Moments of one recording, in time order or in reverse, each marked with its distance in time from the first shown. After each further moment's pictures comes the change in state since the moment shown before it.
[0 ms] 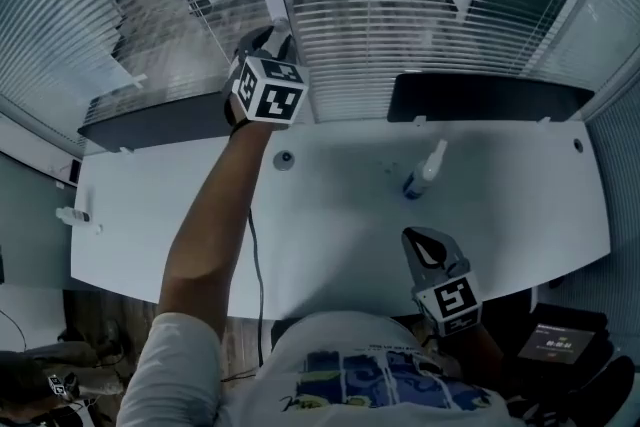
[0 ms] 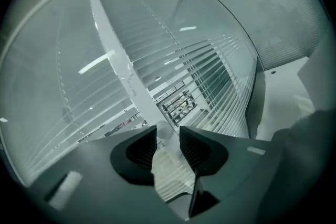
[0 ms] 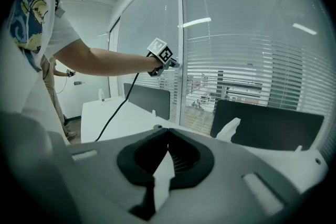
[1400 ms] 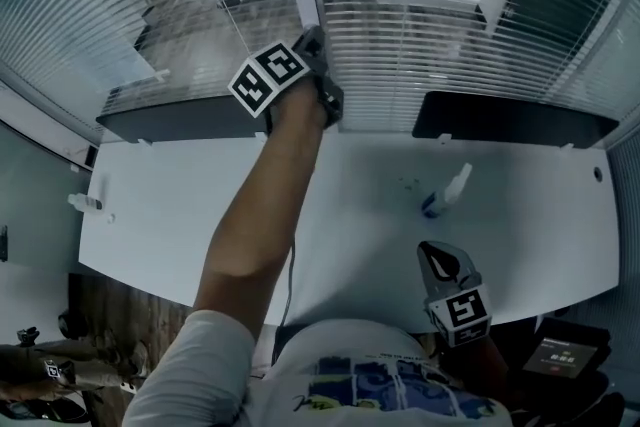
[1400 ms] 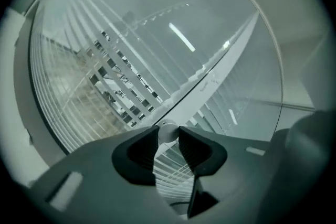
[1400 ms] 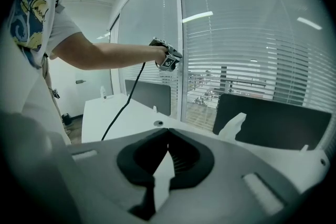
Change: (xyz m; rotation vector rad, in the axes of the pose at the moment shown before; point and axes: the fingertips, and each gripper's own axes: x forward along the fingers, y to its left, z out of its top) left arm 0.029 0.020 -0.020 -1.381 -0.208 -0.171; right arm 0.026 -0.010 -0.007 -0.005 0.019 0.035
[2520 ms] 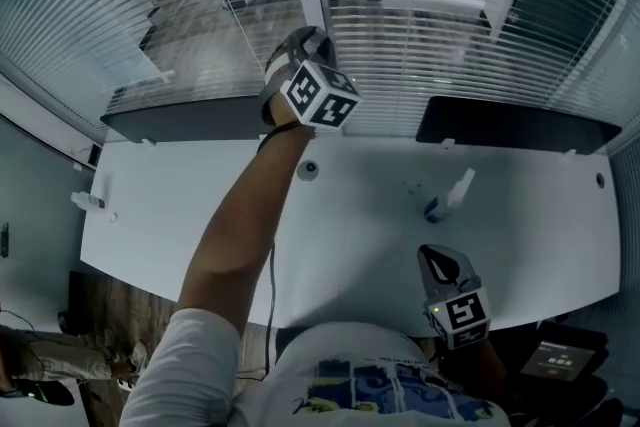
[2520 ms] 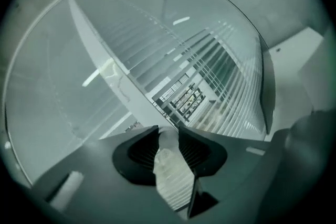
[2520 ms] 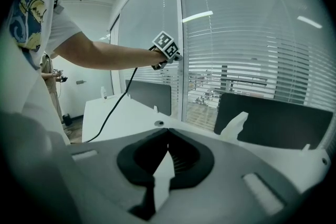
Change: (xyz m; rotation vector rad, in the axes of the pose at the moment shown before) left arm 0.000 -0.029 -0.012 1.571 0.157 0.282; right arm 0.000 0.000 -0.003 0.007 -0.006 0.008
